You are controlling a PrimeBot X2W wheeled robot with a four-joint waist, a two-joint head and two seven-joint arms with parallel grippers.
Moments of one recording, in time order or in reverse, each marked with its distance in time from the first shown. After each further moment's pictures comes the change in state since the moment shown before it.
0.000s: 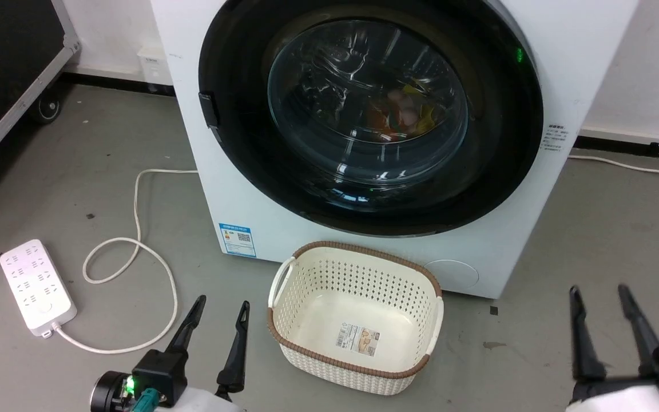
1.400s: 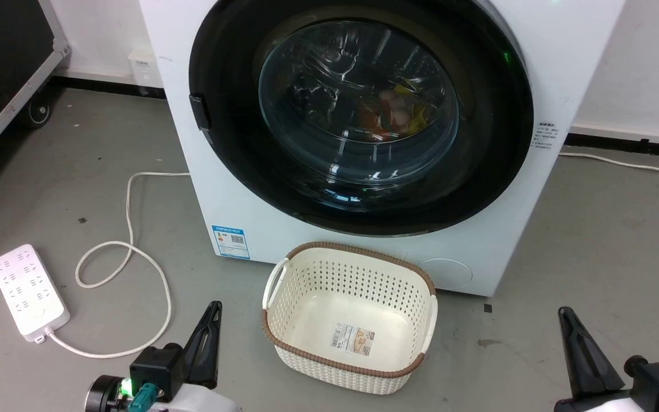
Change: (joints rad) left arm 0.000 -0.004 0.019 0.010 -0.004 0.018 0.045; right arm 0.051 0.003 0.046 0.026 -0.002 0.000 0.034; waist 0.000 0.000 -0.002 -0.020
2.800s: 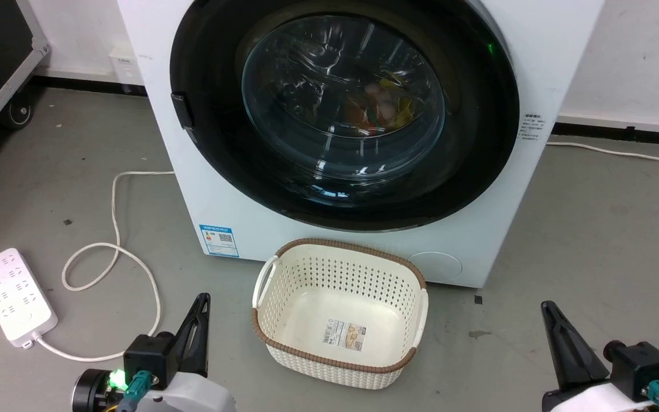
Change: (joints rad) left arm 0.000 -0.008 0.036 -0.065 0.044 0.032 0.089; right arm -0.030 0.000 0.032 -0.011 -0.032 0.000 0.088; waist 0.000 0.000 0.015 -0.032
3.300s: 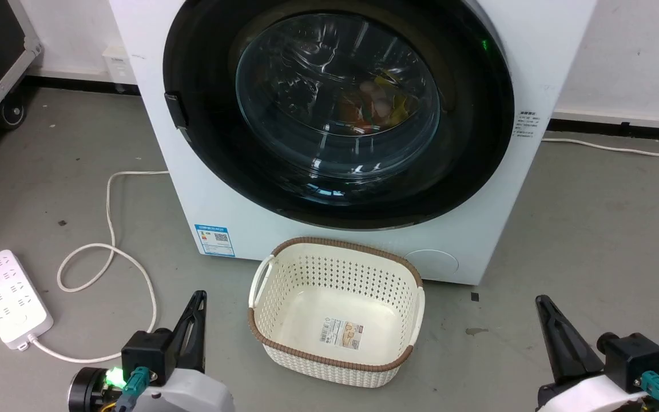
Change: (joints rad) left arm 0.000 -0.003 0.009 -0.019 0.011 0.012 0.027; right arm -0.017 0.000 0.011 -0.004 -0.012 0.000 0.026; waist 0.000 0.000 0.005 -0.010
